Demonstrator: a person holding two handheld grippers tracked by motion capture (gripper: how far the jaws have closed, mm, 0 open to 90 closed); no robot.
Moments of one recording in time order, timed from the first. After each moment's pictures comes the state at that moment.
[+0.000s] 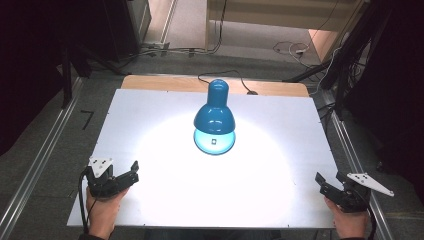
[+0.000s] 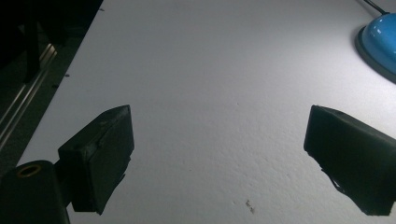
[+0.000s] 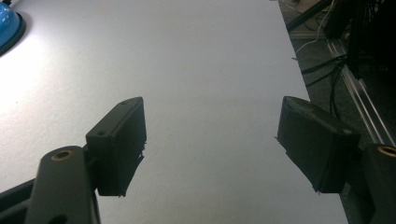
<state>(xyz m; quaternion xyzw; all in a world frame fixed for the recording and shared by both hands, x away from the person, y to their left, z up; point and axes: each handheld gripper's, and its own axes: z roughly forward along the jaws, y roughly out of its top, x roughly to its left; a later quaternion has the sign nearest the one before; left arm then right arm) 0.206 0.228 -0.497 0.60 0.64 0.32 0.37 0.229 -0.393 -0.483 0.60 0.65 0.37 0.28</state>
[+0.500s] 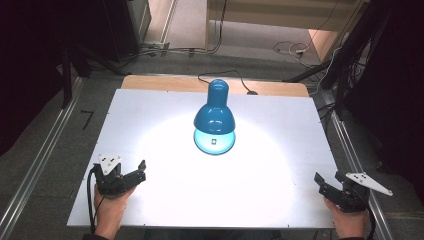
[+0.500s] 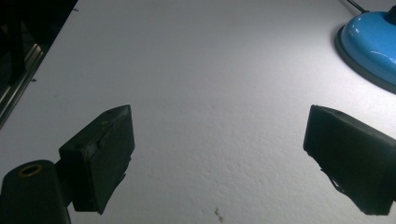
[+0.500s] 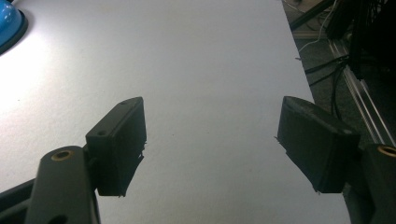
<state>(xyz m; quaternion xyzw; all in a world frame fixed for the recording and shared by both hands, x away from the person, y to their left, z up) 0.212 0.211 -0.495 0.60 0.63 0.31 0.38 0.230 -0.391 -0.484 0.59 0.66 0.37 0.28</state>
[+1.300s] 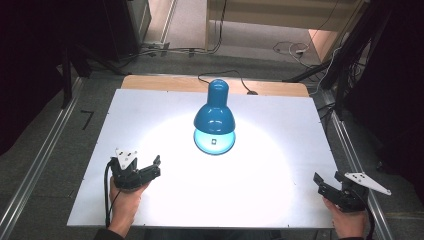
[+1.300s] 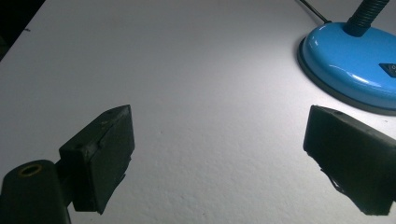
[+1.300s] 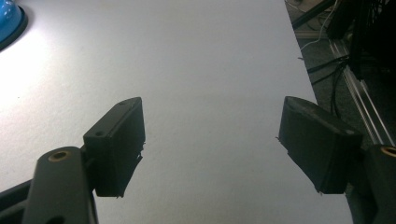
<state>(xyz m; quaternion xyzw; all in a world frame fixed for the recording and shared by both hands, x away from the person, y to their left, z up) 0.229 0.178 -0.489 0.62 0.61 0.31 0.39 0.231 -0.389 -0.484 0.59 0.66 0.37 0.28</state>
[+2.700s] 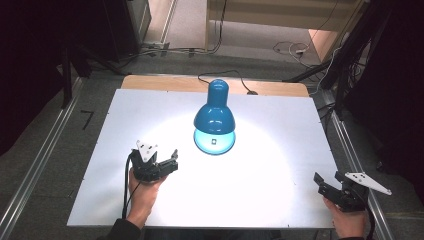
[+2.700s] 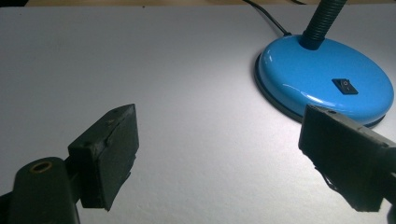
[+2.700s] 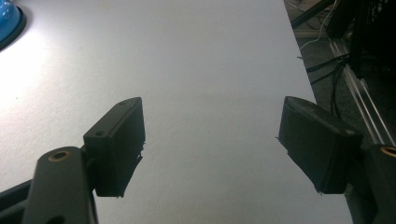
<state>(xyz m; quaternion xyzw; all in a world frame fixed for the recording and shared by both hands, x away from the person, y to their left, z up) 0.252 0.136 -0.483 0.63 0.58 0.30 0.41 0.231 -0.390 -0.484 0.59 0.66 0.37 0.28</state>
